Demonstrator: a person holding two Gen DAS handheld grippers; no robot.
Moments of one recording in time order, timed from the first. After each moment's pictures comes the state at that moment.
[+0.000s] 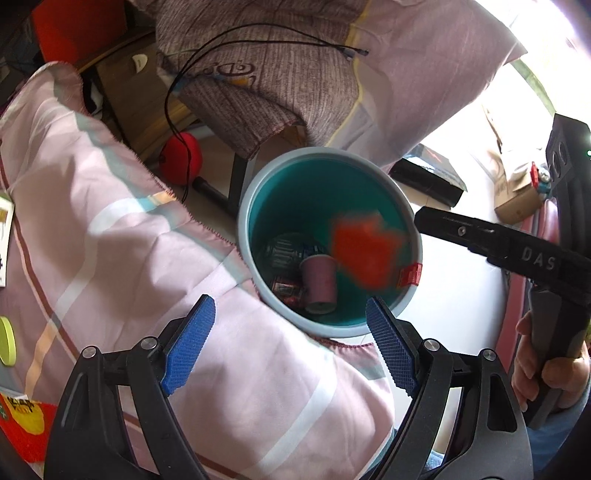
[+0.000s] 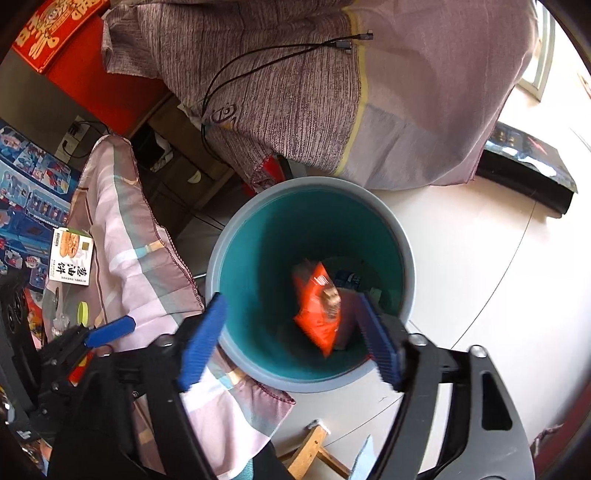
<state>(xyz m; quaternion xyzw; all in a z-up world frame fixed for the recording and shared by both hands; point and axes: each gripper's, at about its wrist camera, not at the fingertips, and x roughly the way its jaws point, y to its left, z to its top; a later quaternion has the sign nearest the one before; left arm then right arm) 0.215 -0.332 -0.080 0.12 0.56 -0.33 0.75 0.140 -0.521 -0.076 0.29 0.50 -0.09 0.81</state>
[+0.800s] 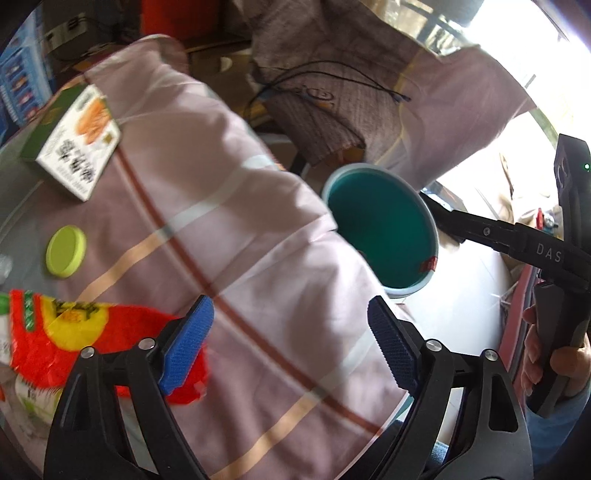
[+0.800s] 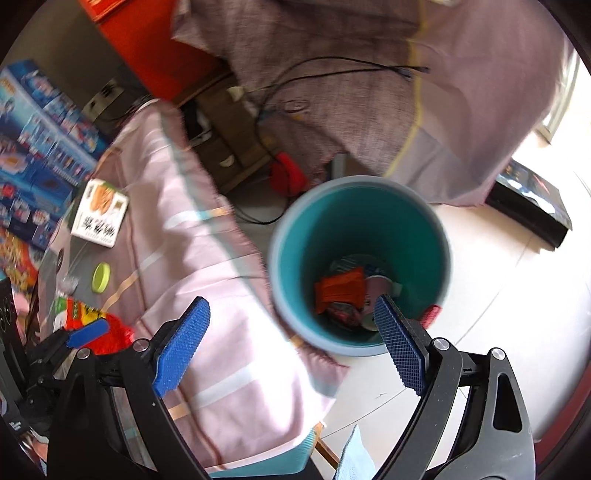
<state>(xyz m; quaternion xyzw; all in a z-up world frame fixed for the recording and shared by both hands) 0.187 -0.198 -0.045 0.05 0.53 -0.28 0.80 0.138 -0.427 -0.024 0.21 0.51 -0.06 0.83</state>
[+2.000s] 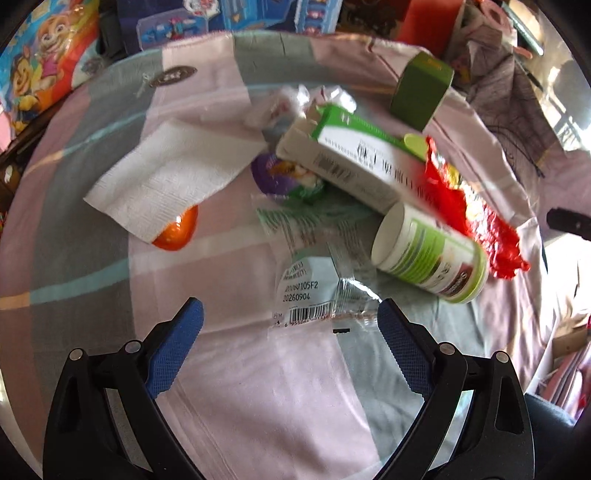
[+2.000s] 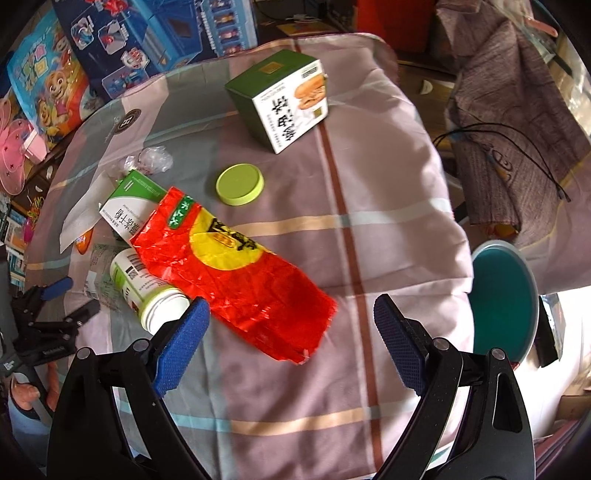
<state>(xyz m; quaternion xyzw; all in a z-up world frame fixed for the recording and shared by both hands) 0.138 0.131 -0.094 -0.03 0.54 -0.06 0.84 0.192 -0.161 -0.009 -0.01 0.56 0.09 0.82</state>
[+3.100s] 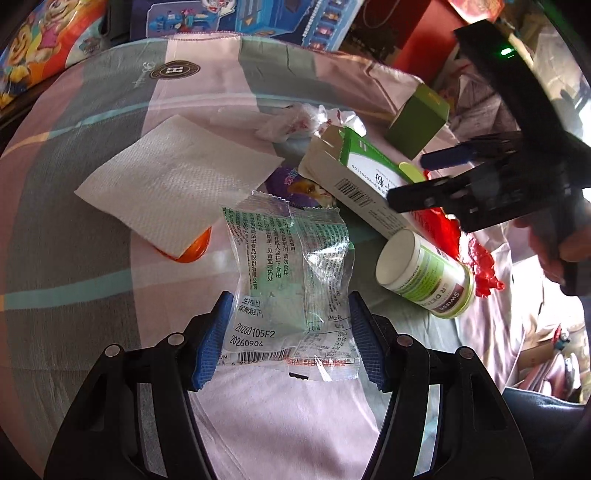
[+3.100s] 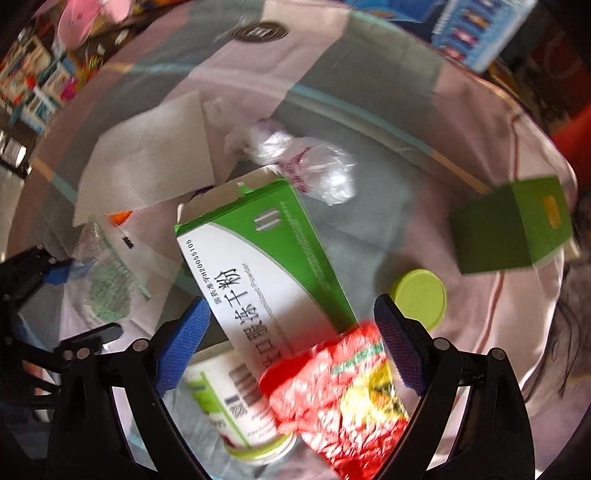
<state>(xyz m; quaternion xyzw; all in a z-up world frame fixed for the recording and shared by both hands) 0.146 0.177 -0.090 -0.12 0.51 -0.11 0.84 0.281 0.044 -0.053 -0.23 0.59 0.26 0.72</state>
